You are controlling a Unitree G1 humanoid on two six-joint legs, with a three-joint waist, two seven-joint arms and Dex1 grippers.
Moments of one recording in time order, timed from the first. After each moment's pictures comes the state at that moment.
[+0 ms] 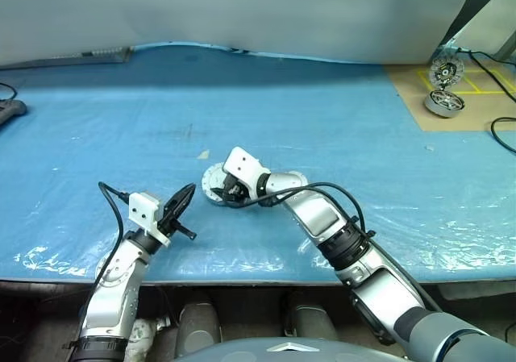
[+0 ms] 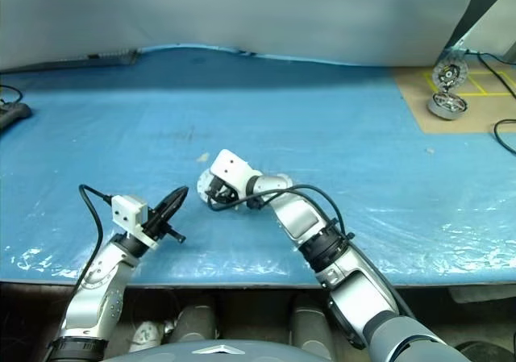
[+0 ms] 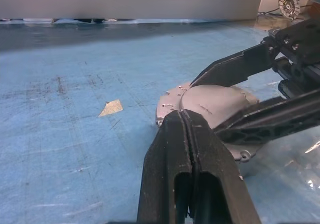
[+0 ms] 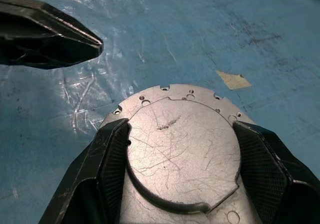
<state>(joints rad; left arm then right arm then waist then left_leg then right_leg) 0.12 0.27 0.08 -0.07 -0.33 -0.15 -0.60 -0.61 -0.14 0.54 0.15 -0.08 0.46 0.58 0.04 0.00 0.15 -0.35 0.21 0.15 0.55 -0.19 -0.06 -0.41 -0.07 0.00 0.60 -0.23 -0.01</state>
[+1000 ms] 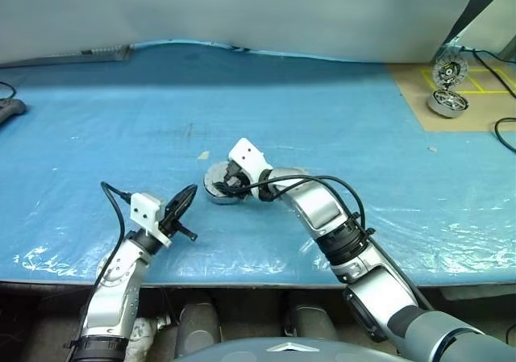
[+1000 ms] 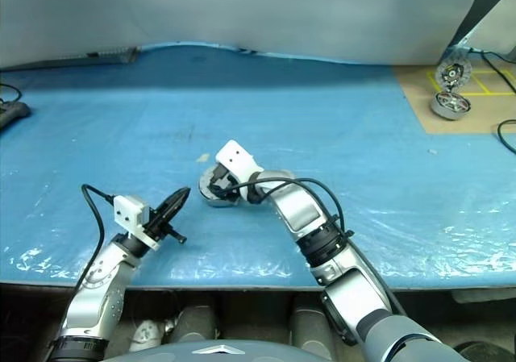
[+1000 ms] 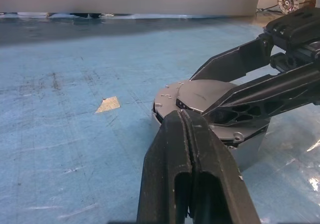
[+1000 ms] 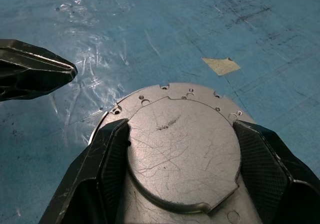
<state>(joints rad) 0.12 0.27 0.07 -0.06 -0.33 -0.15 -0.61 -0.63 -0.08 0.42 0.11 0.00 0.71 0.57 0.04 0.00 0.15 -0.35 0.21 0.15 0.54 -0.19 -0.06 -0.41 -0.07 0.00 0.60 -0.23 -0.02</state>
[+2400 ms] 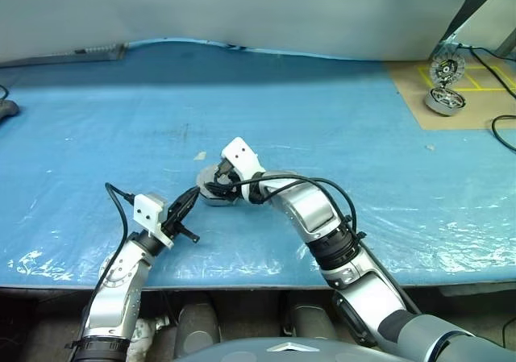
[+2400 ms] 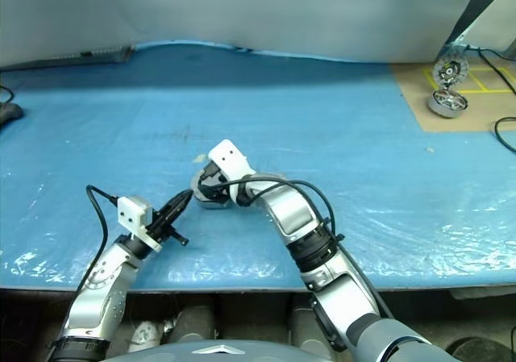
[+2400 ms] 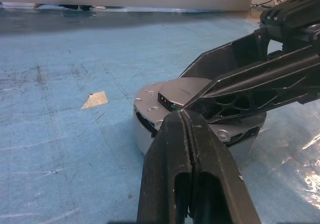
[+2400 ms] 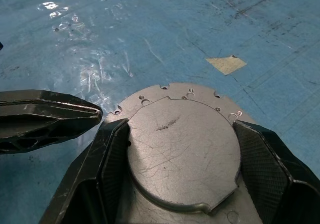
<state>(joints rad) 0.12 0.27 0.06 -0.06 -0.33 -0.14 -0.61 -0.62 0.01 0.40 0.06 0.05 0.83 0.49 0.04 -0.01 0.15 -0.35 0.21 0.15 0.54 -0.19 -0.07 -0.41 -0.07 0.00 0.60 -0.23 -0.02</state>
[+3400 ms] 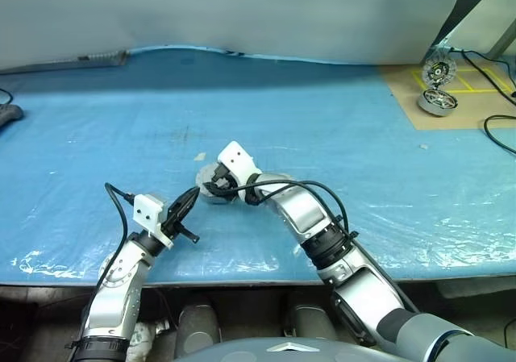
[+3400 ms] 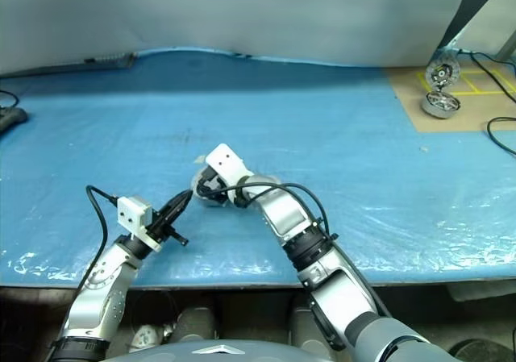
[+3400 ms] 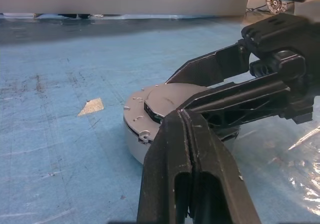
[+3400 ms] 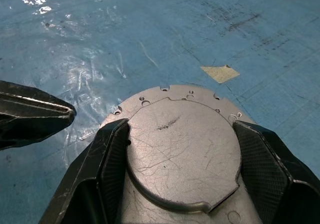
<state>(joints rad) 0.12 0.27 0.06 -0.06 -0.33 -0.14 -0.61 -0.63 0.01 0.43 0.23 -0.01 0.65 0.46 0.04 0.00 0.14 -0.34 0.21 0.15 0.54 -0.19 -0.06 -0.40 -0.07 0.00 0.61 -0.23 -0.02</state>
